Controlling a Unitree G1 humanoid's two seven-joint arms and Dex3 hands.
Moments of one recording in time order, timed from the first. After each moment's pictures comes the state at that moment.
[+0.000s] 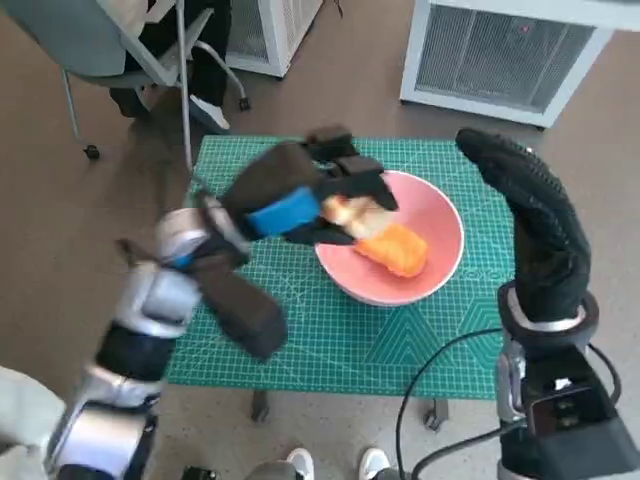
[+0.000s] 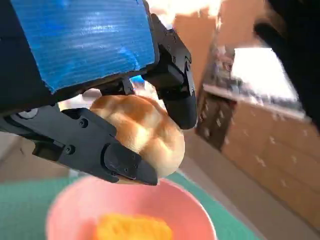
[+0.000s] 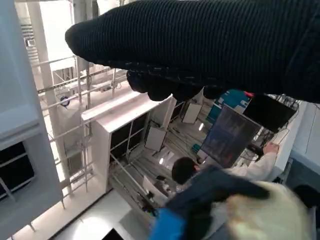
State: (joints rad) left arm -0.83 0.38 -0.30 0.35 0.43 -0.48 -0.36; right arm -0.45 -0.18 -0.08 0.04 0.03 -0.73 0.15
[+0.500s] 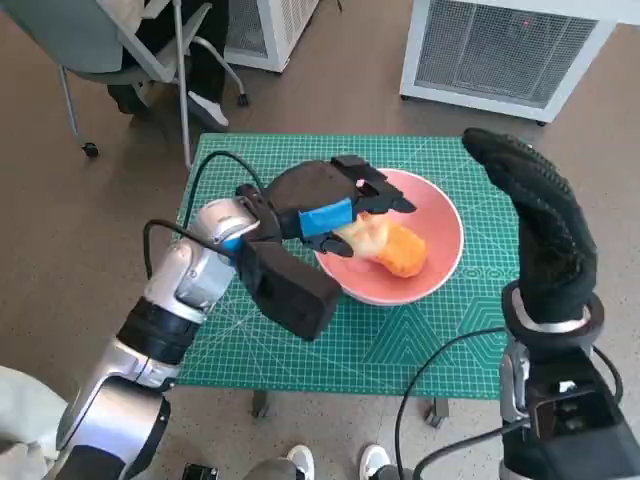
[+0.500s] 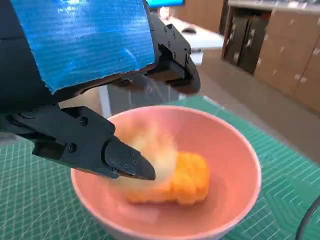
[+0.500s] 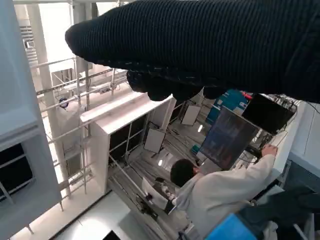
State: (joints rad) left arm -0.92 0.35 -0.42 0.48 0.53 -0.38 -0.47; right arm -0.43 -0.18 -0.09 0.02 0.04 -0.73 0.15
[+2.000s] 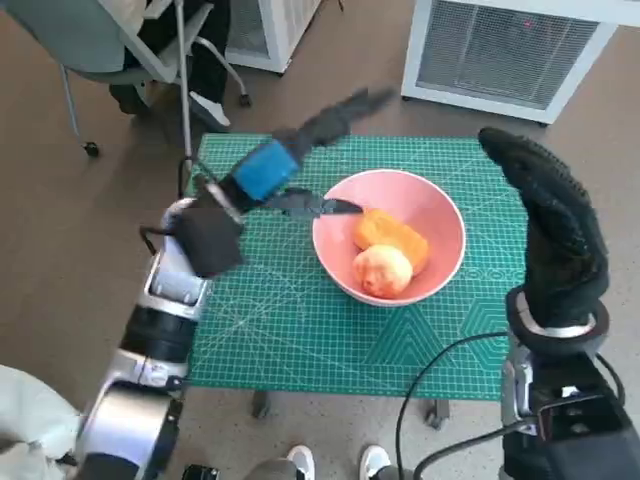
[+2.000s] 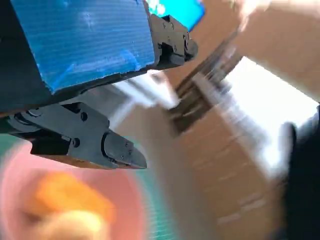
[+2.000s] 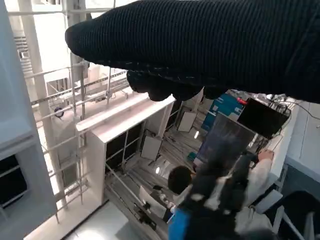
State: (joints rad) left arm -0.80 0.22 -0.05 0.46 -0.20 -0.31 -0.56; right arm -0.43 -0.17 -0.10 -0.01 0.03 -0.69 0.11
